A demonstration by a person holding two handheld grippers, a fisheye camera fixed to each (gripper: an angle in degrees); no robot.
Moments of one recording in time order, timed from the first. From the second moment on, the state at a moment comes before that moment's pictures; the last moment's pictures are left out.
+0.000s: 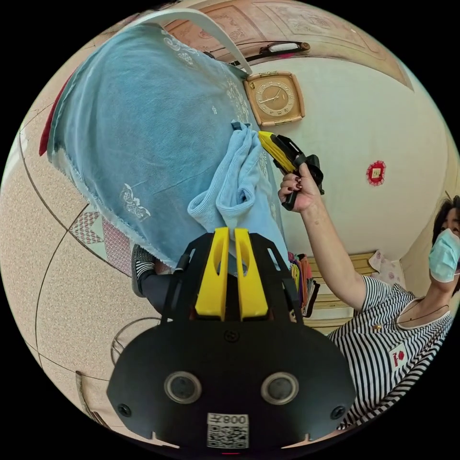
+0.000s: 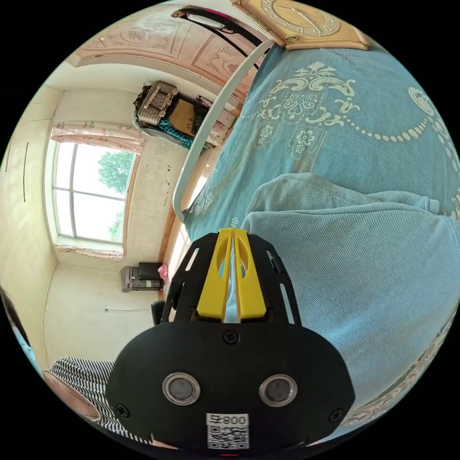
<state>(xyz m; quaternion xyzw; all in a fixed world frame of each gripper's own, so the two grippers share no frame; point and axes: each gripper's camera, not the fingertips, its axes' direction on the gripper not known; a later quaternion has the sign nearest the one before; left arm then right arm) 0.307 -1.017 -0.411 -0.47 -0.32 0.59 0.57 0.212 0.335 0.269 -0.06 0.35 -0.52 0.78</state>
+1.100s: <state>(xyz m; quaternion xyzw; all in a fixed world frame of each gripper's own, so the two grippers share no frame) 0.353 -0.921 -0.390 -0.44 -0.38 0.71 0.39 0.304 0.573 0.135 -0.06 0.46 -0.59 0.66</state>
